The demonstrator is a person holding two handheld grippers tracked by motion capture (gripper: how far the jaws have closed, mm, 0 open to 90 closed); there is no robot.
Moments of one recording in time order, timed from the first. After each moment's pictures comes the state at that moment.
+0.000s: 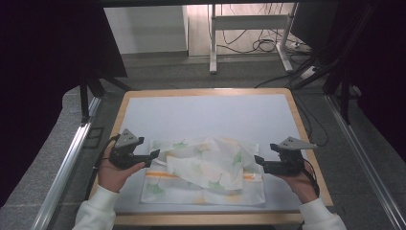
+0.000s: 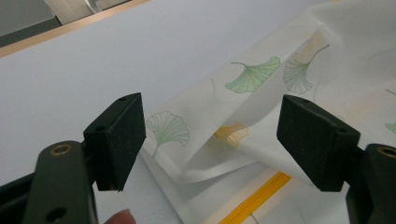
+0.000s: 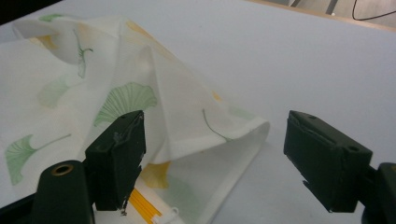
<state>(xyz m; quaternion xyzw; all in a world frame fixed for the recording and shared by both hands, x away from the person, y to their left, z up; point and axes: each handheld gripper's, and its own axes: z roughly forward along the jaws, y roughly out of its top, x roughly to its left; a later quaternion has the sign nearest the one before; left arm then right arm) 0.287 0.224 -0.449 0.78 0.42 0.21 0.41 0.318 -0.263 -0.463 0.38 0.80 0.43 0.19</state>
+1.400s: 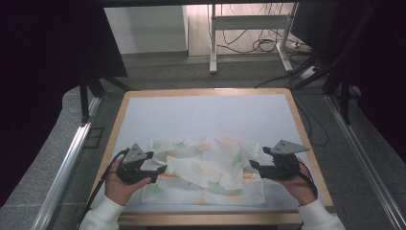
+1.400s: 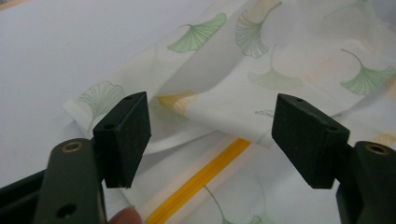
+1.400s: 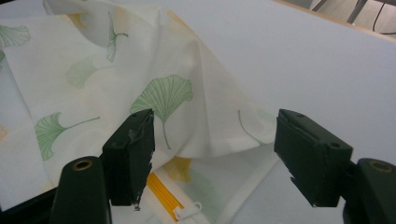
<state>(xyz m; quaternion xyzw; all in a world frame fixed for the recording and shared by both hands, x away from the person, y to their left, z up) 0.260 0.201 -0.478 0.81 0.38 0.17 0.41 0.307 -0.246 -0.458 0.32 0.83 0.41 0.19</state>
